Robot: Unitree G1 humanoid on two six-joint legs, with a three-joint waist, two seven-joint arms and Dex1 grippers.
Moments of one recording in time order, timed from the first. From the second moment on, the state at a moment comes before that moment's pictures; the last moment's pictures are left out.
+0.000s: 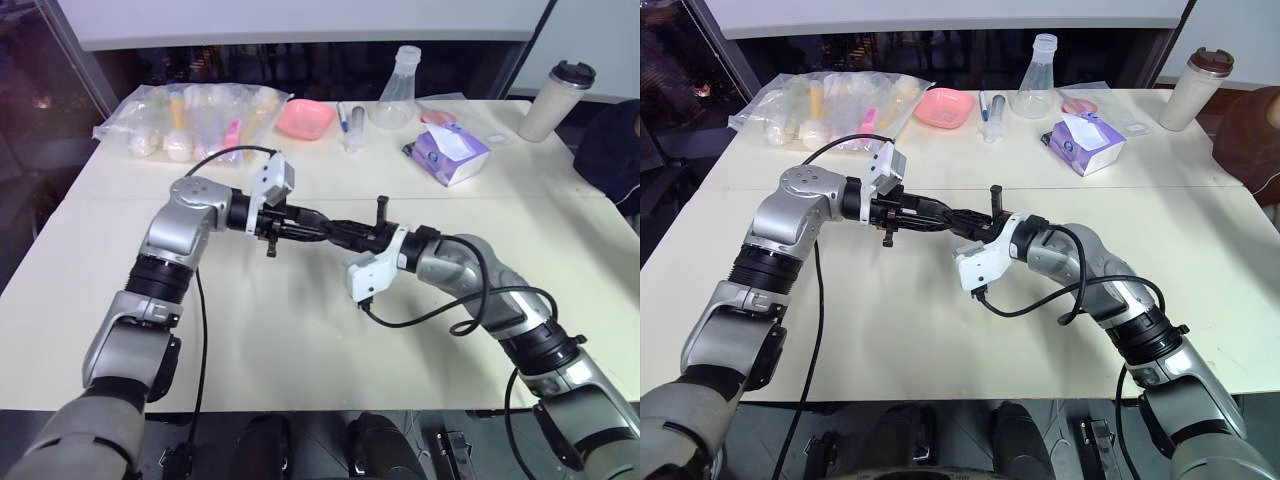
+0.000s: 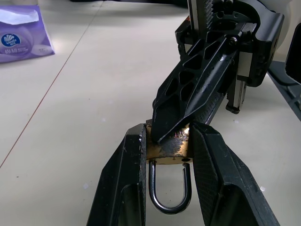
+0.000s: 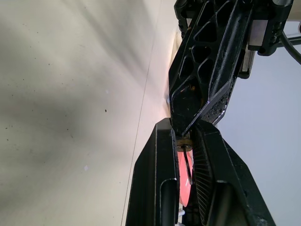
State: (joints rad) left arm -0.92 0.46 -0.18 0.39 -0.26 0.35 -1.37; right arm -0.60 -0.62 0.37 -0.07 -0.54 -0.37 0.56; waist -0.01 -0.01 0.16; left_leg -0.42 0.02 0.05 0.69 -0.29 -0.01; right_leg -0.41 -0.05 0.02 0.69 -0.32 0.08
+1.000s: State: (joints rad) left arm -0.81 0.52 -0.10 0.21 -0.35 0.45 -1.26; right arm -0.61 -0.60 0.35 -0.04 -0.53 -0.37 0.57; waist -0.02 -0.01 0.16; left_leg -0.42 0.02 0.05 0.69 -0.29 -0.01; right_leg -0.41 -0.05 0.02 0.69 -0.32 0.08
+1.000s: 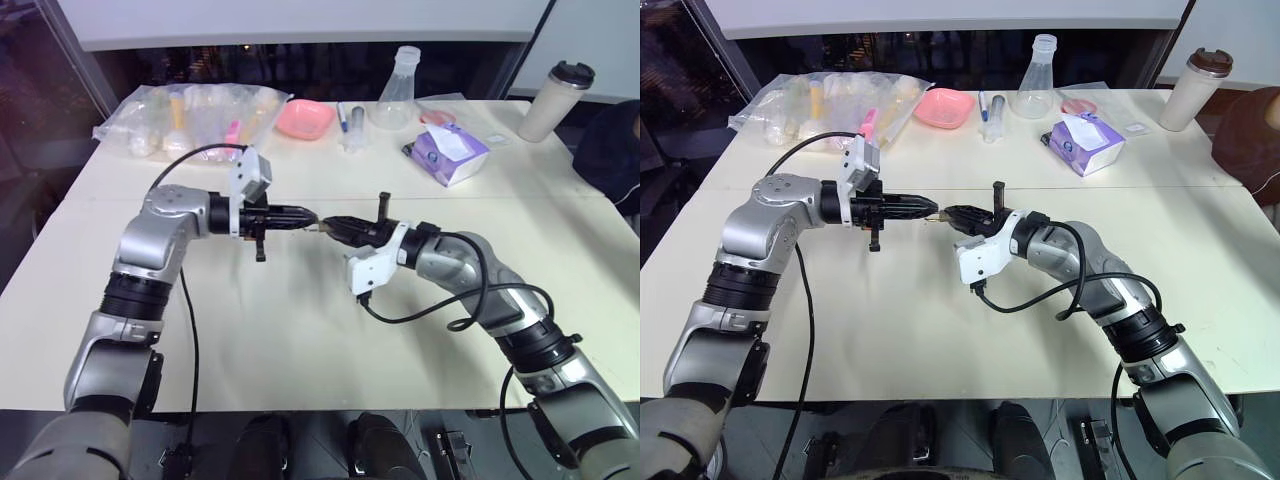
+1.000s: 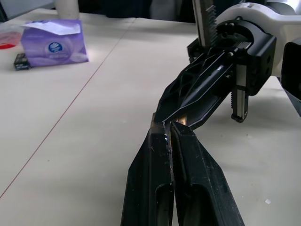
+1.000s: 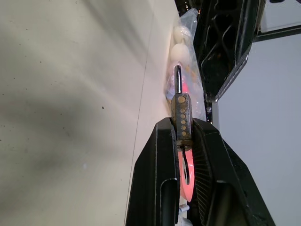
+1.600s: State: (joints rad) left arm -0.82 0.49 -0.14 0.38 -0.27 0.30 -1.21; right arm -0.61 -0.60 0.34 -0.05 -0.51 -0.35 0.60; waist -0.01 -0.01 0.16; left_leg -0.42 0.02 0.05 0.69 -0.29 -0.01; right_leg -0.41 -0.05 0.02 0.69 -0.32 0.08
